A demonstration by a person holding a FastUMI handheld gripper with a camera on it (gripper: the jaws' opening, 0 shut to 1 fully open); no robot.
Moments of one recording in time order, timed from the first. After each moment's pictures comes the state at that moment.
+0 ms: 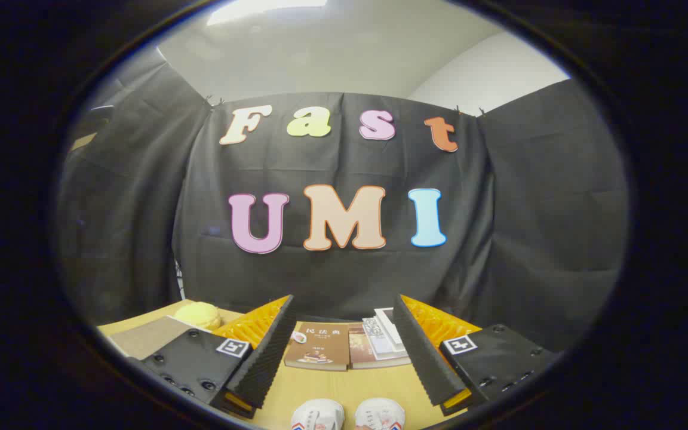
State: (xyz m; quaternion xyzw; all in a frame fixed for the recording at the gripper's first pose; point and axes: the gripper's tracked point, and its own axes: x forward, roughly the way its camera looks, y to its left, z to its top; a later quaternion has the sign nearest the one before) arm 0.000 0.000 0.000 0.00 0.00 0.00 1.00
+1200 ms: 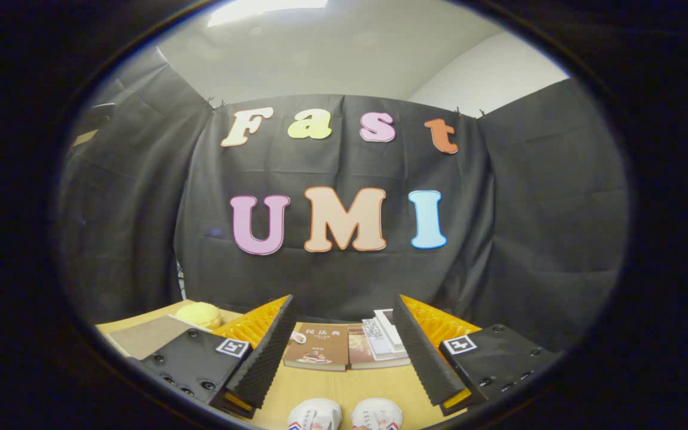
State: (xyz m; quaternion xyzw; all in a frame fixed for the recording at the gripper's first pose) arm -0.007 0.002 0.001 0.01 0.00 0.02 1.00
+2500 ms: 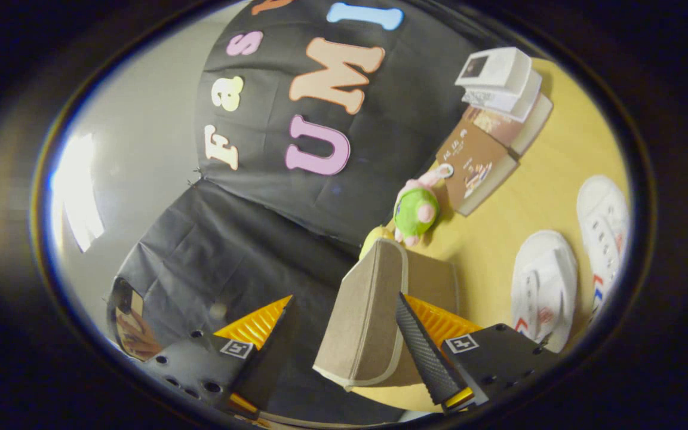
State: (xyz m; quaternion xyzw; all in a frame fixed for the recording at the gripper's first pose) arm -0.059 0.141 -0.136 0.53 0.34 0.29 0.72
